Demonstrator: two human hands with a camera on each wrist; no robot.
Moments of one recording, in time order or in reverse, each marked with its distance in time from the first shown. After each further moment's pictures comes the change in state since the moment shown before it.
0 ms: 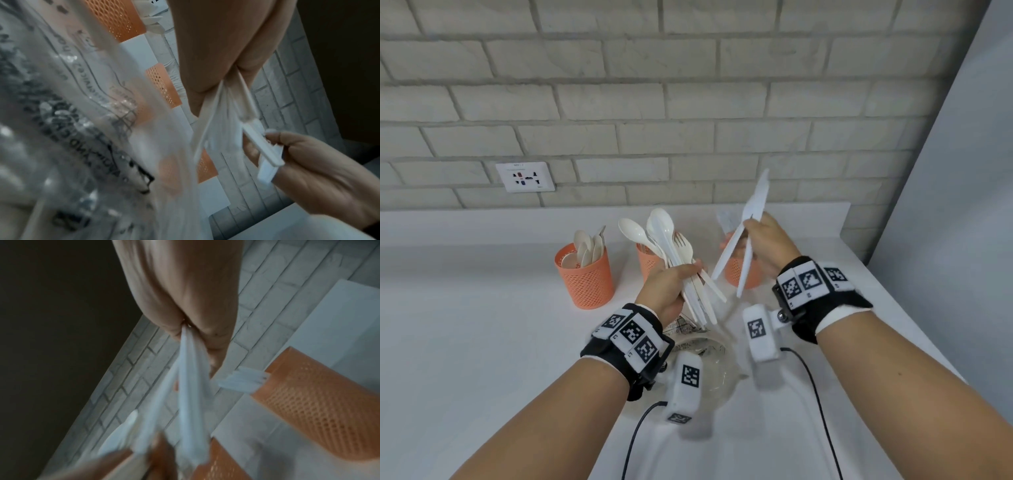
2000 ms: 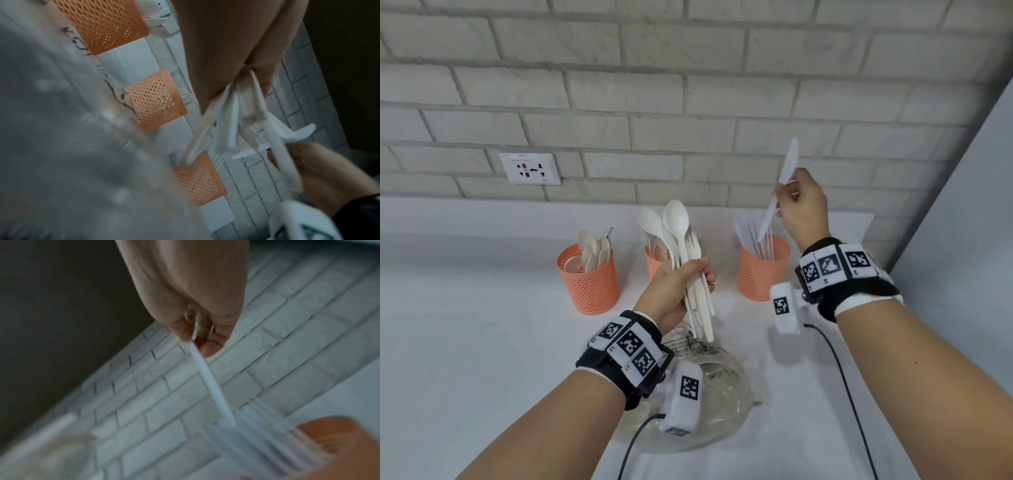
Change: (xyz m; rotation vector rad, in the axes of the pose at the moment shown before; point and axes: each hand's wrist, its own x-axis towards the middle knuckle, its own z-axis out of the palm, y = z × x) left_hand 0.021 0.009 -0.013 -0.082 -0.177 0.041; right_hand 0.068 -0.019 -0.015 -0.499 0.300 -0.527
